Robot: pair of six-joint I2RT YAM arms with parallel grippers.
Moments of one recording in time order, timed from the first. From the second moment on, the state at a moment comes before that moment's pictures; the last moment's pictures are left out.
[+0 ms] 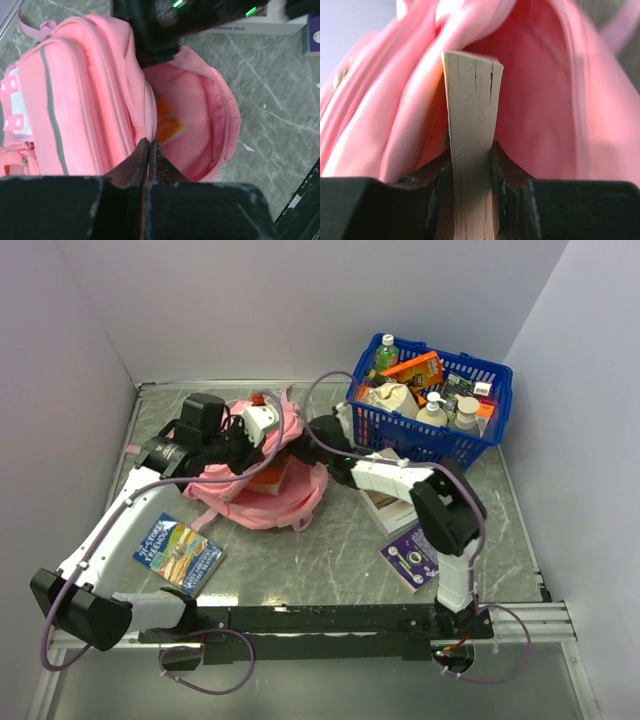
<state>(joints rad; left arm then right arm) -0.43 1.26 1.34 -0.74 0.35 0.42 0.68 1.90 1.27 0.17 0.03 1.19</state>
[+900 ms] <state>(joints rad) -0.19 1.47 1.30 -0.56 0.47 0.34 0.96 1.38 0.81 0.40 0.03 0.57</state>
